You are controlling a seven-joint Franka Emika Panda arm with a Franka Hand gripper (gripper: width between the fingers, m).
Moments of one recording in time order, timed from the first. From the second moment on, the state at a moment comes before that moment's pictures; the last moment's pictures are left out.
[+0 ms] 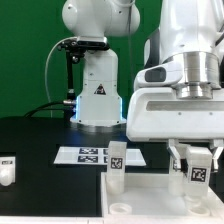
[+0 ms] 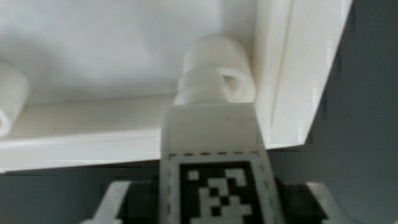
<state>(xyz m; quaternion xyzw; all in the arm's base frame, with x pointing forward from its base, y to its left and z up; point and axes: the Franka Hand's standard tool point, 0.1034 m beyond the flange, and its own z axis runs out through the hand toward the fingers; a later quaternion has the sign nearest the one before) 0.629 0.109 0.083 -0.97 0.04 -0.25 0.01</state>
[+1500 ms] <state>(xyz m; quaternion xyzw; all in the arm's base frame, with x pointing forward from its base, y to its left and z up) 0.633 0.123 0.081 -0.98 0.04 -0.21 0.01</state>
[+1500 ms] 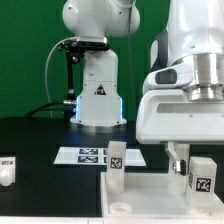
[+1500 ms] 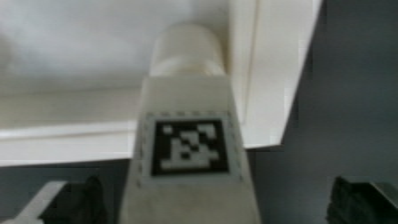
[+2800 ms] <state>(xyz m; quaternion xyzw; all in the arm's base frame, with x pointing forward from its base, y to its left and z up) 0.642 0.105 0.080 -0.97 0.22 -0.05 0.03</state>
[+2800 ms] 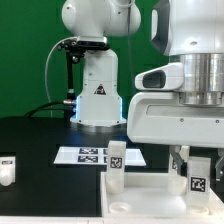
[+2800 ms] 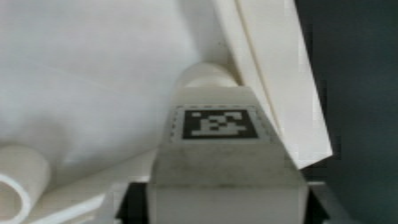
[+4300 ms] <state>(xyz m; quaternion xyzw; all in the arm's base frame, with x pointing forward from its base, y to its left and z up) 0.642 0.100 0.076 -0.74 0.67 -0.02 0.05</state>
